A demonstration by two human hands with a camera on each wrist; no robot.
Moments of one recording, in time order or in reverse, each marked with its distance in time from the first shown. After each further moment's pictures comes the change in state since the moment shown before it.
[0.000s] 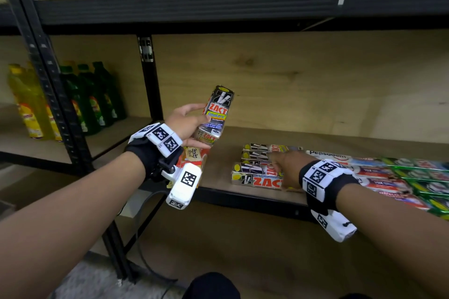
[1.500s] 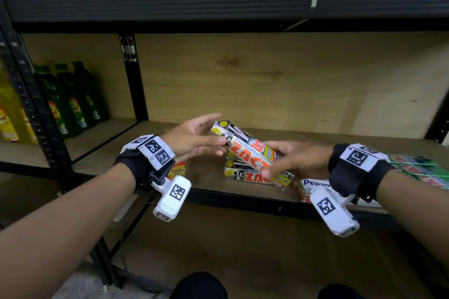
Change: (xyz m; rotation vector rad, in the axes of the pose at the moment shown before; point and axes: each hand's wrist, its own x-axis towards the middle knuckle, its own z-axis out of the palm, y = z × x) left_hand -0.021 -0.017 0.031 -0.112 -0.537 0.071; right_hand -0.050 0.038 -0.028 1.205 -0.380 -0.202
